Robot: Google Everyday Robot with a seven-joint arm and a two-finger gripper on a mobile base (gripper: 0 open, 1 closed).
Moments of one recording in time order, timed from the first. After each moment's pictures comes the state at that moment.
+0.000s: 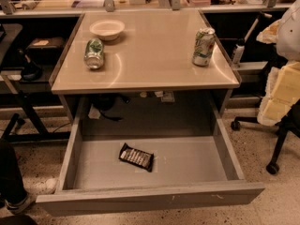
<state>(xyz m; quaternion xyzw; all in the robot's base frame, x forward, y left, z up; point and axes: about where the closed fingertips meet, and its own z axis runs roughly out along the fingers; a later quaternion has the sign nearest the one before) 0.439 -0.216 0.980 -0.60 0.78 -0.04 0.16</state>
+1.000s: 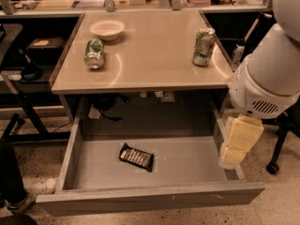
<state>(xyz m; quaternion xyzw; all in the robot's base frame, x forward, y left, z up) 0.403 -0.165 0.900 -0.60 0.79 -0.02 0.12</state>
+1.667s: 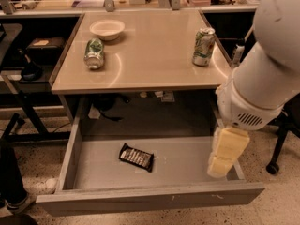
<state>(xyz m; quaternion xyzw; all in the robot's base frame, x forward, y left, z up) 0.397 -0.146 0.877 -0.60 0.79 -0.01 0.12</state>
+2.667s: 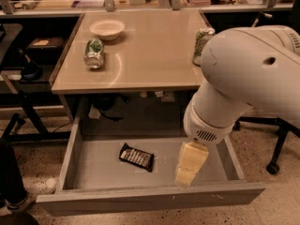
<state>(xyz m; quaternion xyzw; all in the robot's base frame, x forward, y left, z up) 0.402 -0.091 0.815 -0.60 0.79 0.03 0.11</state>
